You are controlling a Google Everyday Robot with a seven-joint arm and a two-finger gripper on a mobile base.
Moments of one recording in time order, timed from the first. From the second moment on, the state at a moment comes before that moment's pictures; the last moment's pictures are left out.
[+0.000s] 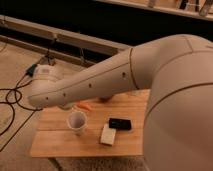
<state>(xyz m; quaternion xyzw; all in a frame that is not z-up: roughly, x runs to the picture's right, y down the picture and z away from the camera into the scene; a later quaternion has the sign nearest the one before) -0.132 0.073 0.668 -0.13 0.12 0.15 0.97</state>
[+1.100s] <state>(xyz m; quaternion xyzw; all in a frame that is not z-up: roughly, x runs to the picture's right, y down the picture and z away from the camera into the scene) -0.118 0.115 0.649 -0.14 0.20 -0.03 0.97</state>
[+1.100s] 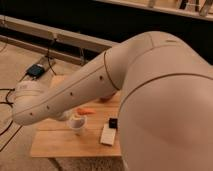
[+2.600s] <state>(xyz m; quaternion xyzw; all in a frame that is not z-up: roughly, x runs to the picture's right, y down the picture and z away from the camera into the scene) -0.098 0.144 0.689 -0.18 0.25 -0.16 0.94</state>
